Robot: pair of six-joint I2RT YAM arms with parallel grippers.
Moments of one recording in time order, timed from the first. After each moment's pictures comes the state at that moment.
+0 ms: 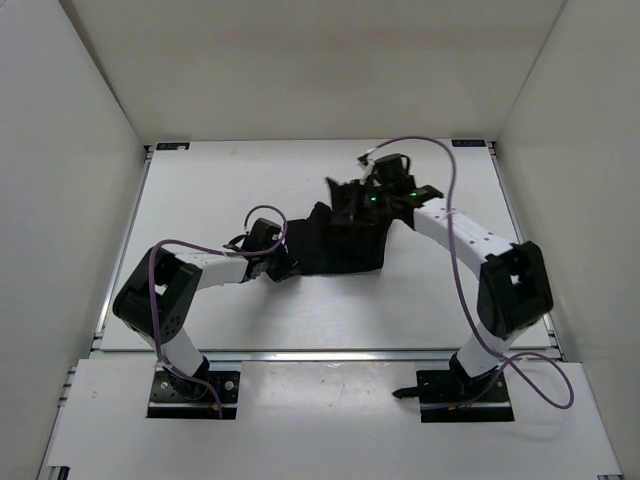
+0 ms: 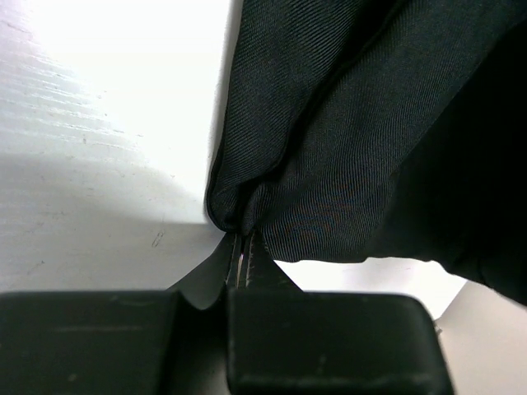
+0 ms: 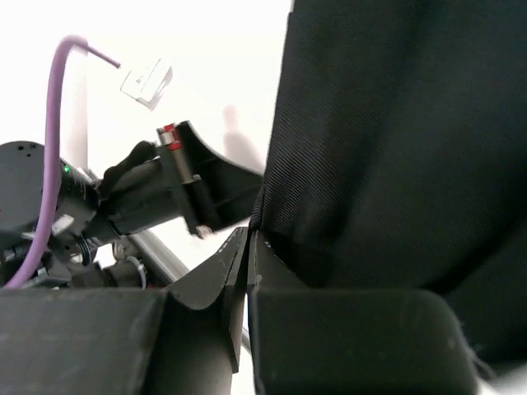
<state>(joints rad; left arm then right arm) -0.52 1.66 0.75 -0.01 0.10 -1.09 0.43 1.64 1.28 -0.34 -0.49 0.57</state>
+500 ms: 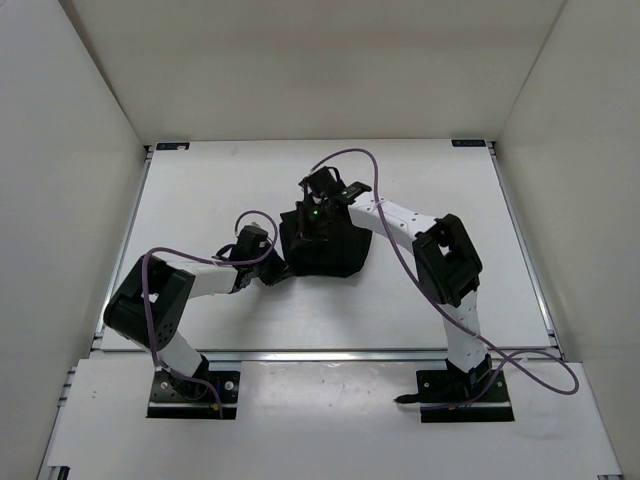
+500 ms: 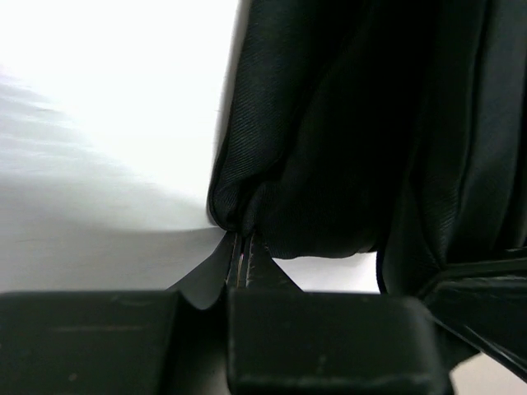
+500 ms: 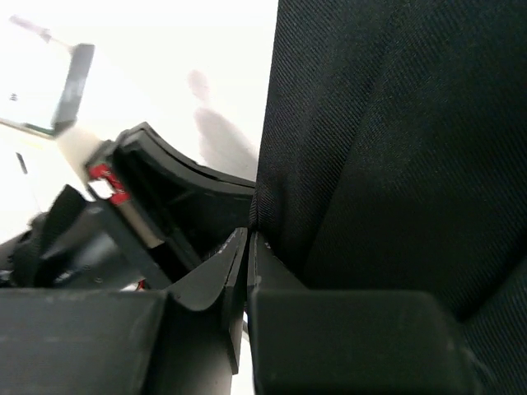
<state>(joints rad) -0.46 1.60 0.62 0.16 0.15 -1.08 0.69 2.08 1.68 -0.56 -0.43 0.63</state>
